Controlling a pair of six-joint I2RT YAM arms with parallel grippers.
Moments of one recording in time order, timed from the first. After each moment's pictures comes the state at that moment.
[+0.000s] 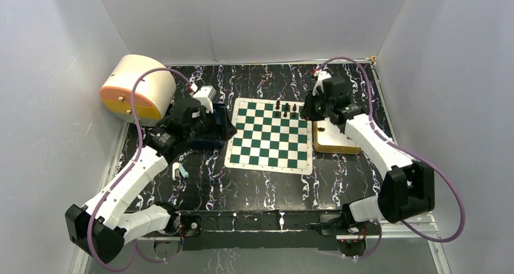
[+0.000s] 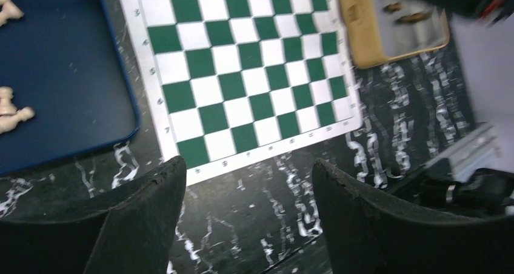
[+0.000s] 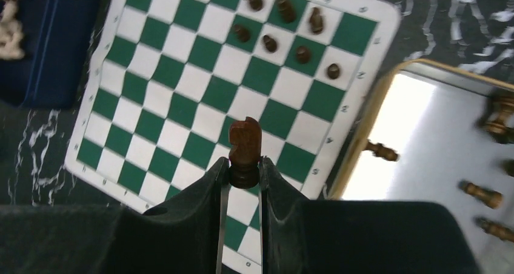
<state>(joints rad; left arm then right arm) -0.53 1.05 0.96 -0.52 0.11 -0.40 0.30 1.41 1.14 -0.46 -0.15 0.21</state>
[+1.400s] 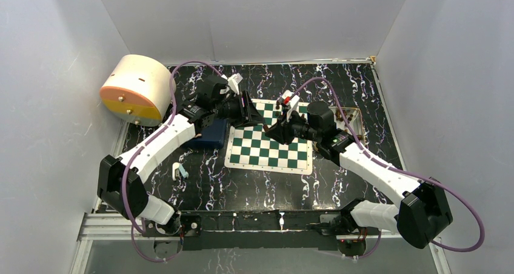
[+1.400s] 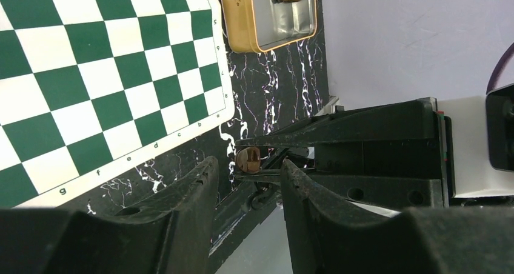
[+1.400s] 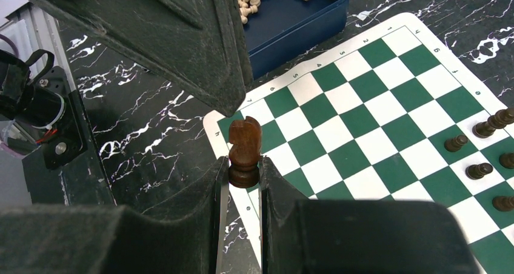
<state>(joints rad) -0.58 1.45 1.25 -0.43 0.46 -0.78 0.64 1.17 0.79 0.04 -0.48 0.07</state>
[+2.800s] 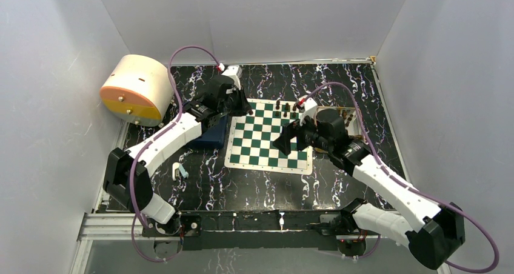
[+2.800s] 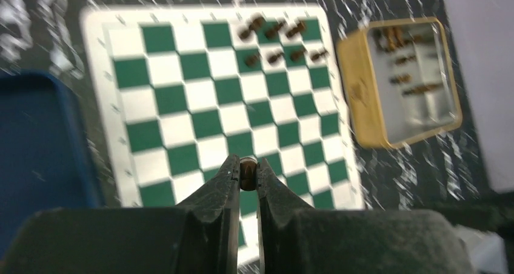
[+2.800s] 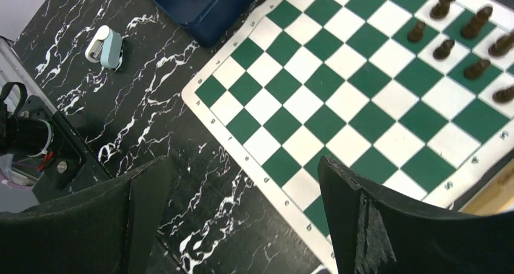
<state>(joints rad) -0.61 1.52 1.26 -0.35 0.04 -0.51 0.65 1.00 0.78 -0.22 -0.26 0.23</state>
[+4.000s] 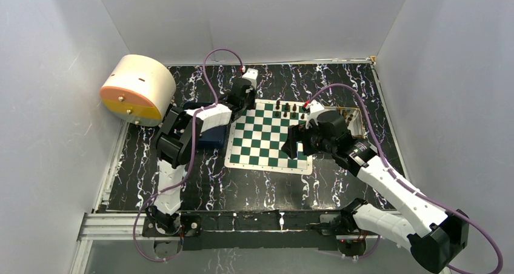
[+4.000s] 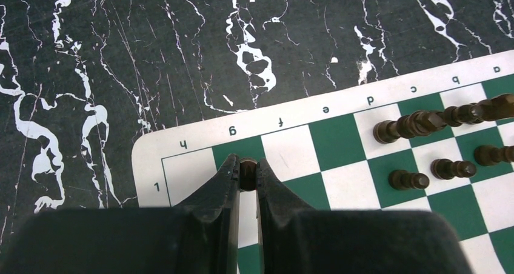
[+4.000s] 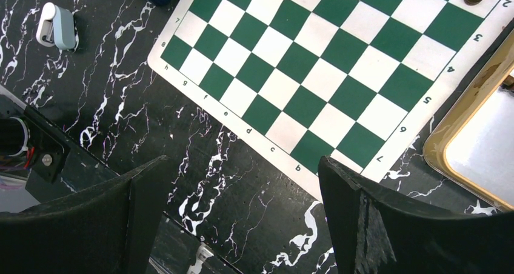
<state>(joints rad) -0.55 2.10 1.41 0.17 -0.16 -0.13 0.65 0.94 0.83 -0.51 -0.14 0.31</state>
